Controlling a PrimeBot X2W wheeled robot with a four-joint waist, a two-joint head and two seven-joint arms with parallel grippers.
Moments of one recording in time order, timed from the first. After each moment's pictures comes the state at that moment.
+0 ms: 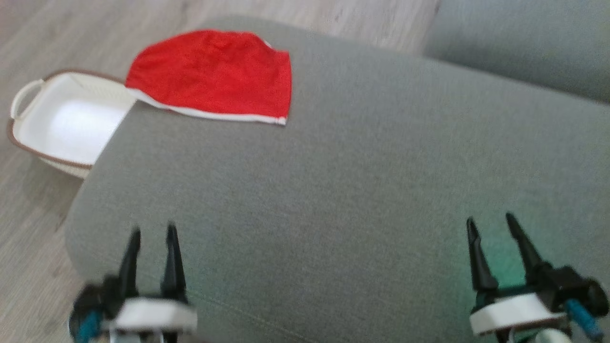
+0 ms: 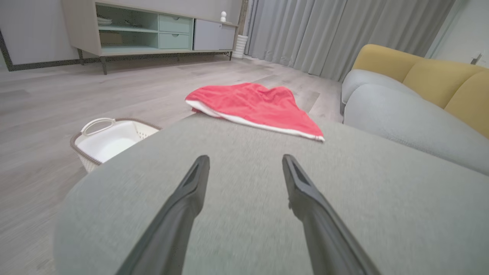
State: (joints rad) left arm 0.01 0.05 -0.04 0.32 -0.28 -0.11 -0.25; right arm 0.11 -0.04 0.01 0.16 0.03 0.13 -0.25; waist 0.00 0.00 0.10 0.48
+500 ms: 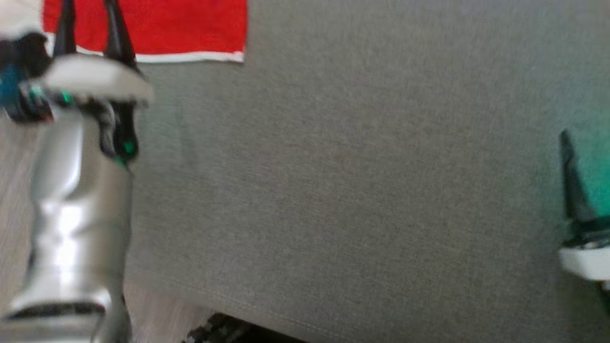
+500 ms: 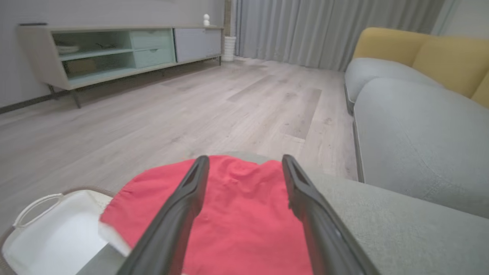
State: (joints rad) left arm -0.84 0.09 0.01 0.69 -0.36 -0.08 -0.13; right arm 0.01 -0.28 -0.10 -0.15 -0.02 0.13 -0.20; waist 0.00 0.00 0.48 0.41
